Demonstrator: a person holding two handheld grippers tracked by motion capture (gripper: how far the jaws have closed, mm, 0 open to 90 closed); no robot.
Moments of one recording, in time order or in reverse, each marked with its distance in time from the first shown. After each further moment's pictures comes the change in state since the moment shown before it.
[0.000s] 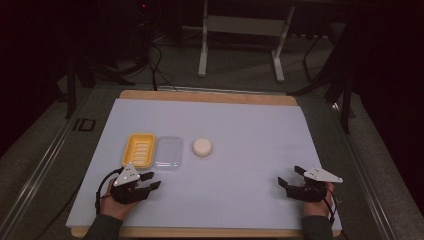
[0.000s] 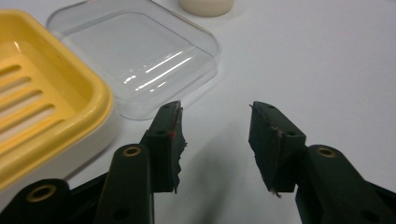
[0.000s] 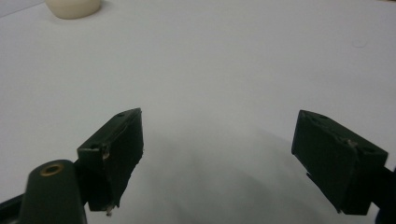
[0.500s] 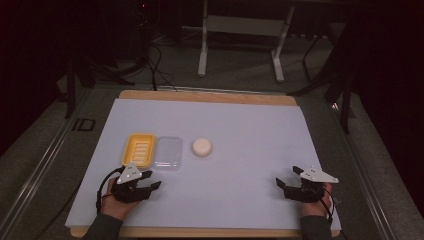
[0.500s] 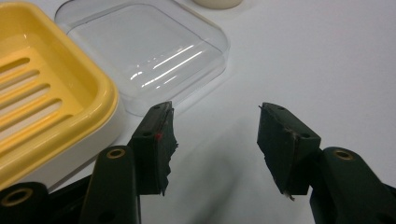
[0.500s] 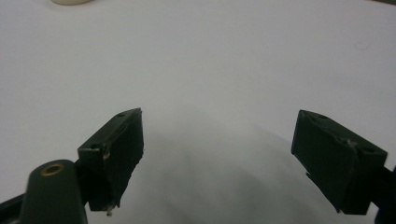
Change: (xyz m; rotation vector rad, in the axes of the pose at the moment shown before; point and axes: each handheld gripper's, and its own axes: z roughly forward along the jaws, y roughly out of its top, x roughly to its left) left arm -0.005 0.007 0.002 0.048 0.050 -0.001; right arm 0.005 0.001 0.002 0.024 -0.018 -0.050
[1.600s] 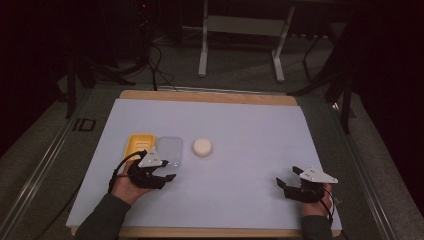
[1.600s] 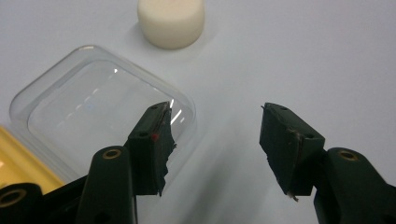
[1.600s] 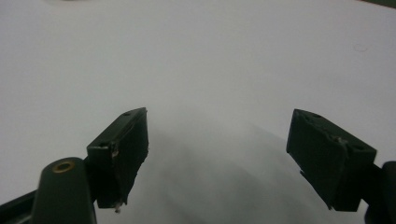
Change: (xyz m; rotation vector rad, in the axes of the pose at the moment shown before) left arm -0.006 0.066 0.019 0.103 -0.105 0.184; right arm 0.002 0.000 0.000 0.008 -0.010 -0.020
